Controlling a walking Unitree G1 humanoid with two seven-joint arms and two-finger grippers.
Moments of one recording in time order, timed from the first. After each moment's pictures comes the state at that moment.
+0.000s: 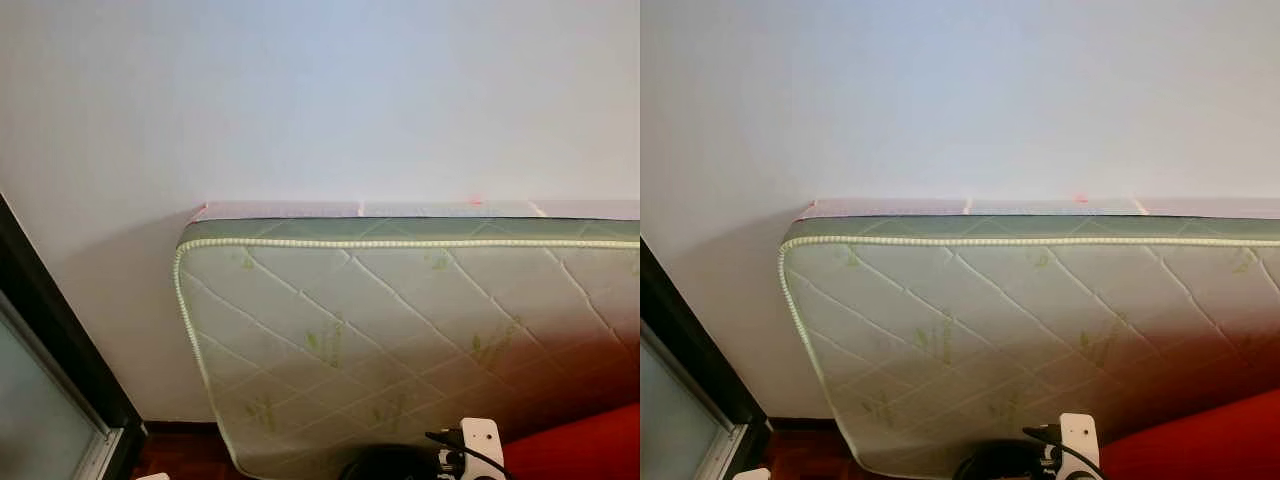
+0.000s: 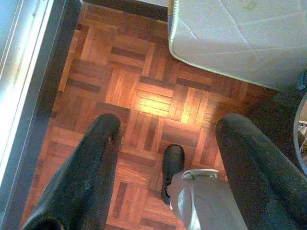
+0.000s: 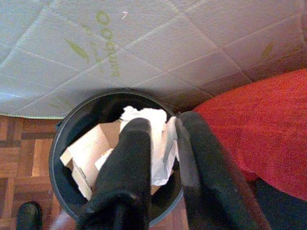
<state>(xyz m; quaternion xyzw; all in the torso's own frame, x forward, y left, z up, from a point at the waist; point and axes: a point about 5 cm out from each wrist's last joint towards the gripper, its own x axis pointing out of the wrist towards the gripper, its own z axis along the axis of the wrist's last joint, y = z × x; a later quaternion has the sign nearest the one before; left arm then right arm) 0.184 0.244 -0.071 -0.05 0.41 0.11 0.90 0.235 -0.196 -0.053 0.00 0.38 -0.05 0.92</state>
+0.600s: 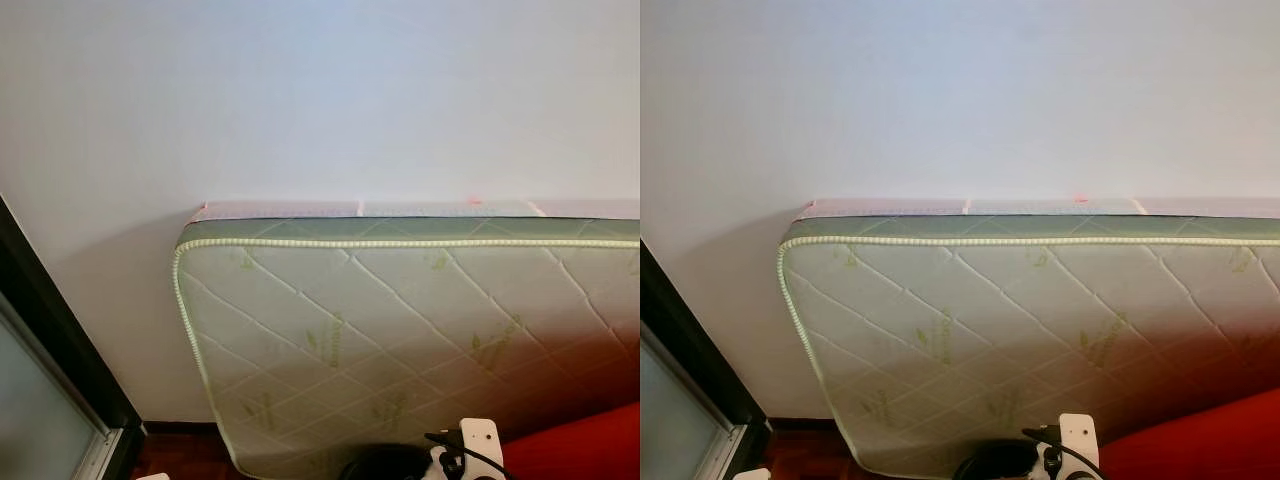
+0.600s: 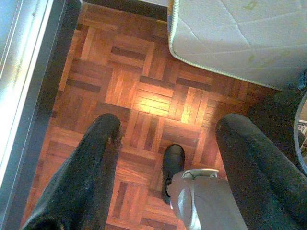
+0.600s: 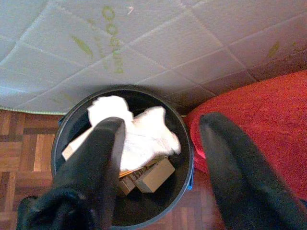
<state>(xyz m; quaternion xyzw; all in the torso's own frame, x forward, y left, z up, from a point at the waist) 0.184 0.244 -0.071 -0.05 0.41 0.11 0.90 0.234 -0.194 -0.054 0.00 0.39 -0.04 0.92</state>
